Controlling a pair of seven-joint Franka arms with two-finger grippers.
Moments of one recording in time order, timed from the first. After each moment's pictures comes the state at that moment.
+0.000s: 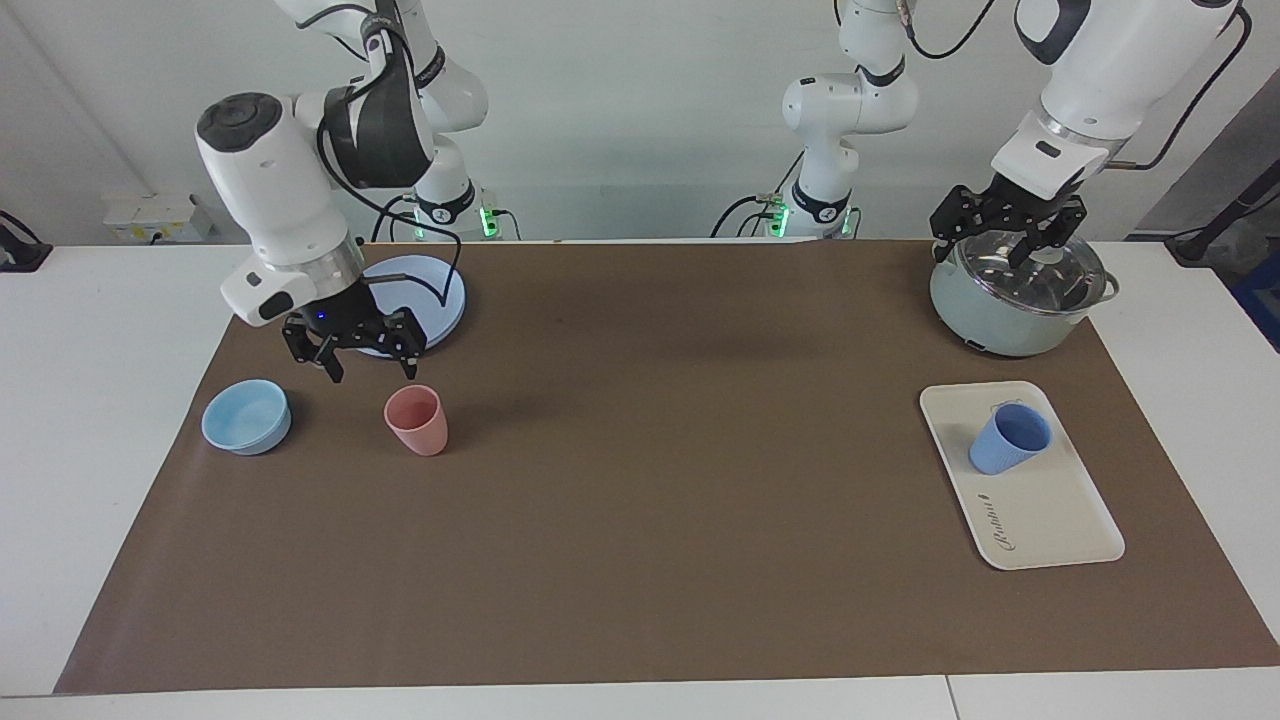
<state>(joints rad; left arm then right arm) -0.04 -0.03 -0.03 -1.58 -0.03 1.51 0.09 0.06 0.05 0.02 -1.78 0.01 1.95 0.06</state>
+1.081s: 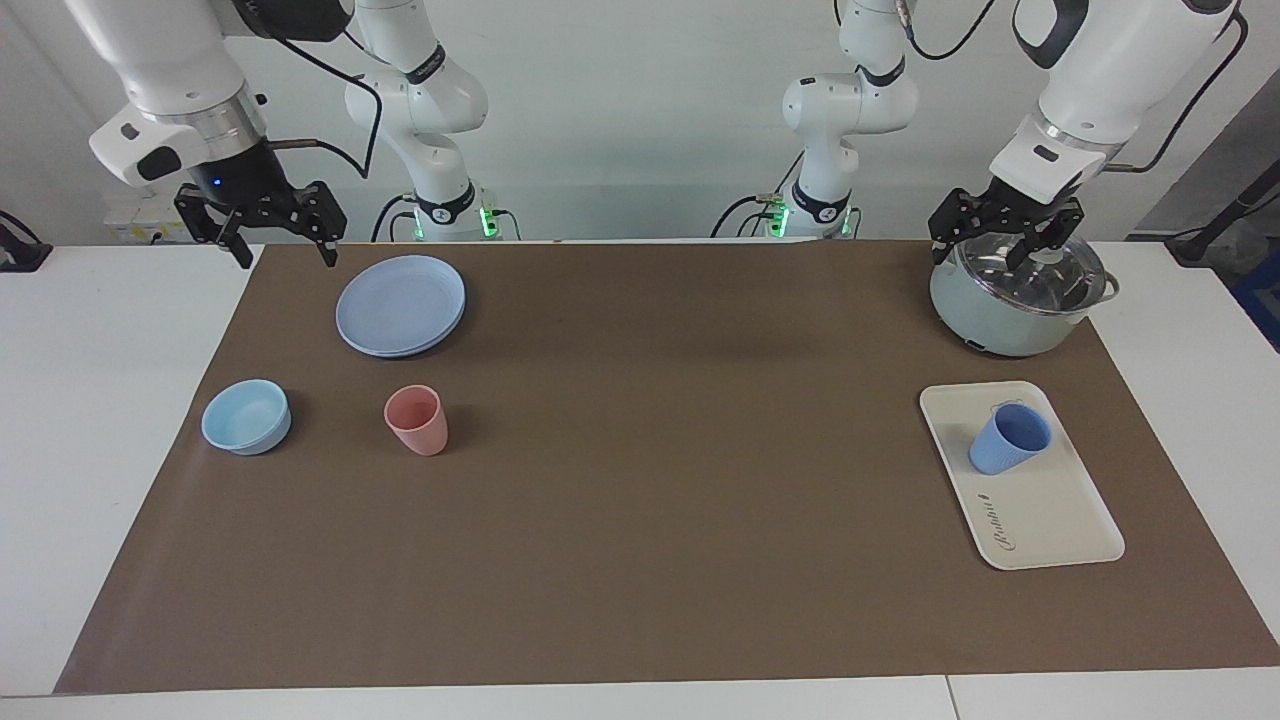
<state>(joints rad) -0.04 -0.03 -0.03 -1.59 -0.03 1.51 0.08 -0.01 -0.01 0.01 -1.53 -0.03 1.51 -0.04</state>
